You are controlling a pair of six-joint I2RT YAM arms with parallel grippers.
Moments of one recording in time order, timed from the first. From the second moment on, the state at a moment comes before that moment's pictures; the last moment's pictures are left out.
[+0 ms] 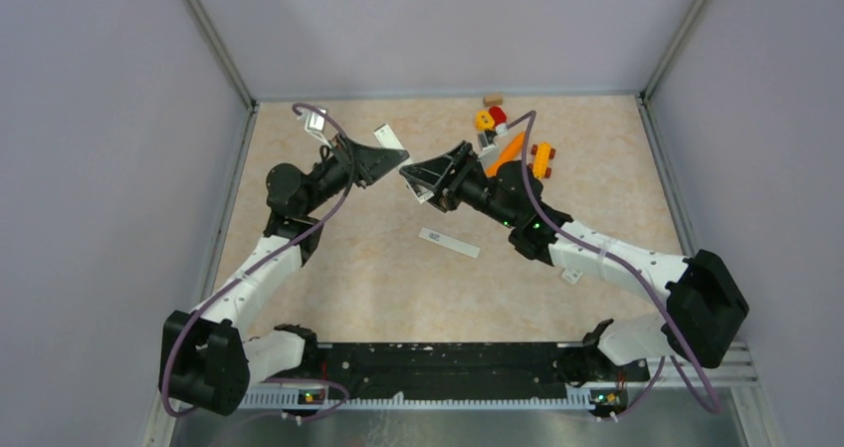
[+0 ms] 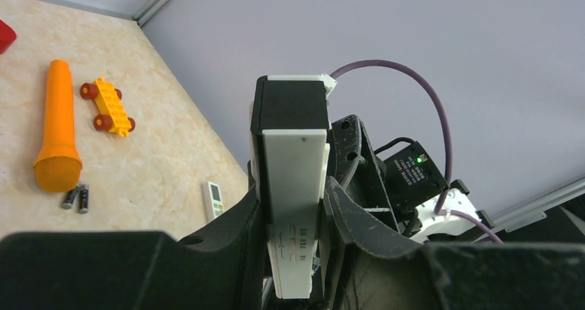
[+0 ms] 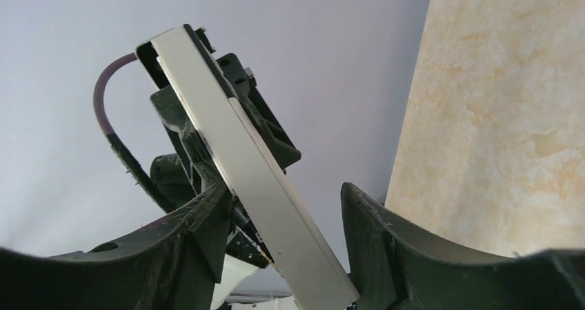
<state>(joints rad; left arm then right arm) -0.27 1.13 0.72 0.76 0.69 -1.18 0.84 1.35 0.92 0.45 -0.11 1.37</state>
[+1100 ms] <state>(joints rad) -0.27 1.16 0.72 0.78 0.69 -1.31 0.81 1.33 0.82 0.59 -0.15 1.28</state>
